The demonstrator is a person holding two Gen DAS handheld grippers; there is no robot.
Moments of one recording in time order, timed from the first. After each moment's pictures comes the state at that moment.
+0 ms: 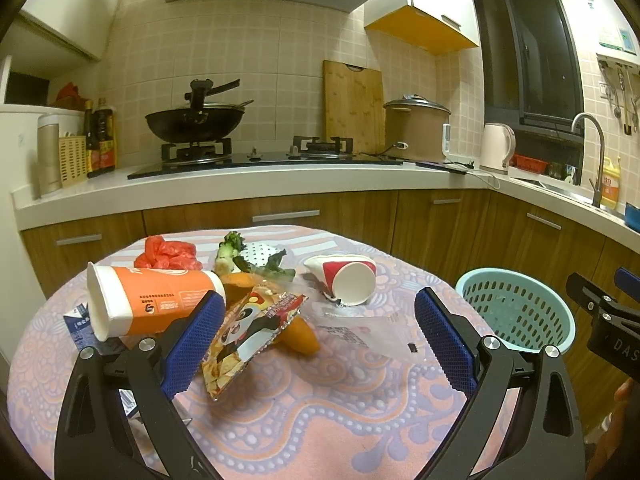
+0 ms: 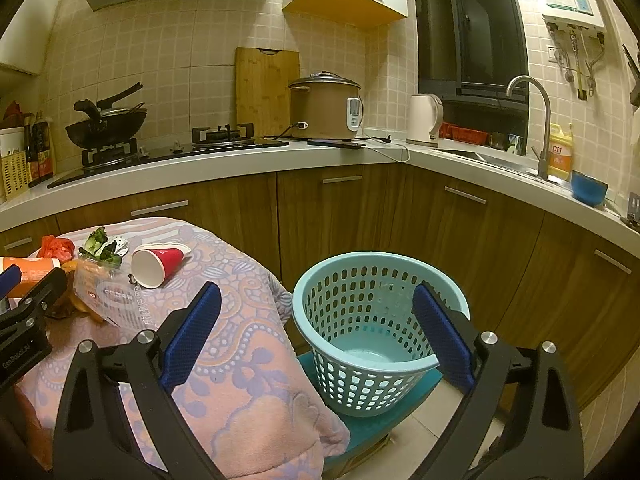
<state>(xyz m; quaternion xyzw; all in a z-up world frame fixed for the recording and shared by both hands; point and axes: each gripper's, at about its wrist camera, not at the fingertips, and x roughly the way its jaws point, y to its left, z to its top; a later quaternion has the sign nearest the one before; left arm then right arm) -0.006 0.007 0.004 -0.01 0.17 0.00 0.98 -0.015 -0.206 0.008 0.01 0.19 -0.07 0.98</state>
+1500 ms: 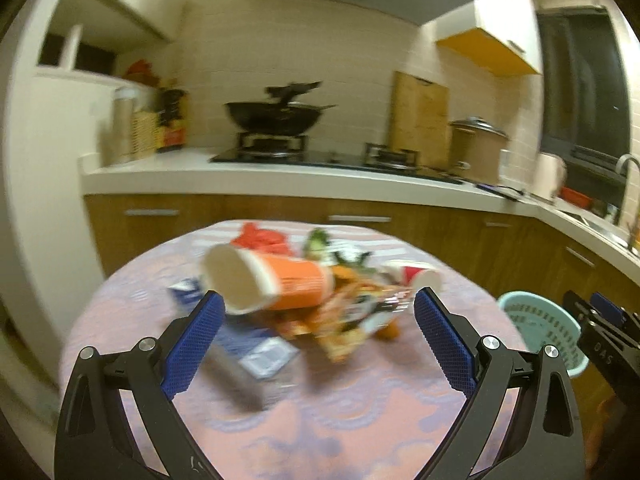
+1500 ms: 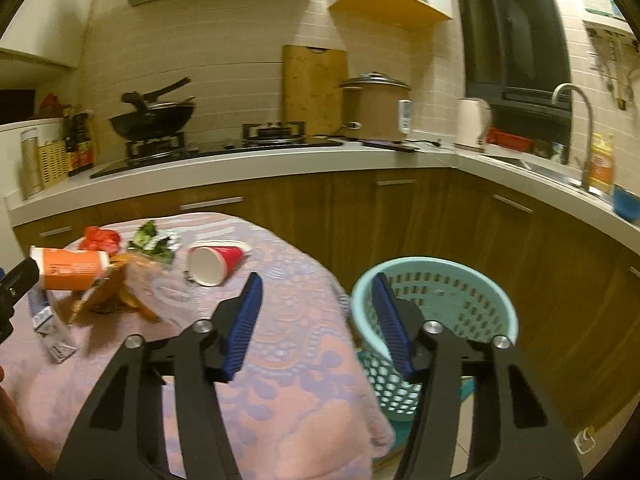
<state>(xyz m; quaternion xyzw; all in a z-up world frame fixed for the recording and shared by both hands) -0.060 0.075 0.026 -0.07 0.18 0.11 0.97 -0.009 -0.160 0.015 0.01 0.19 0.02 0.98</state>
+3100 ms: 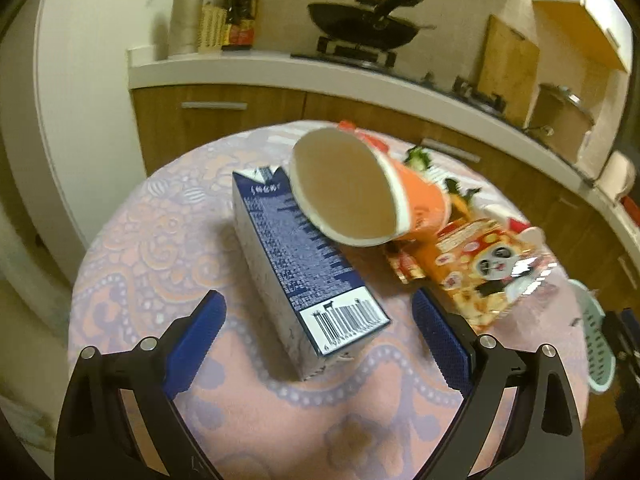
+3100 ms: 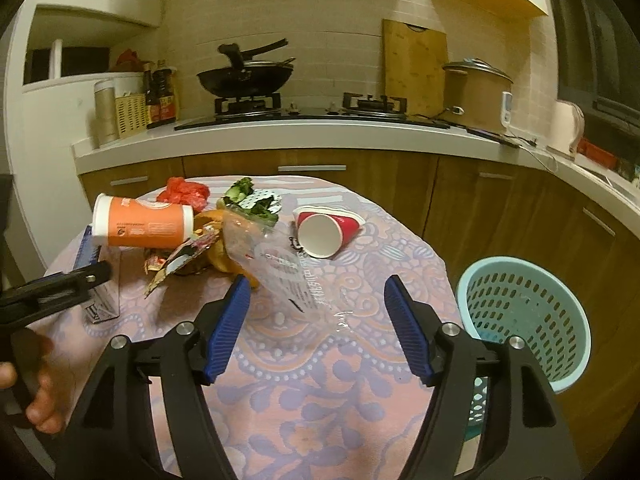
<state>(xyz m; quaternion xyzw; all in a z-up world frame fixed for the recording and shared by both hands) -0.026 0.141 -0.024 -0.16 0.32 0.20 0.91 0.004 -0.098 -0.001 -0.05 0.24 0.17 0.95</state>
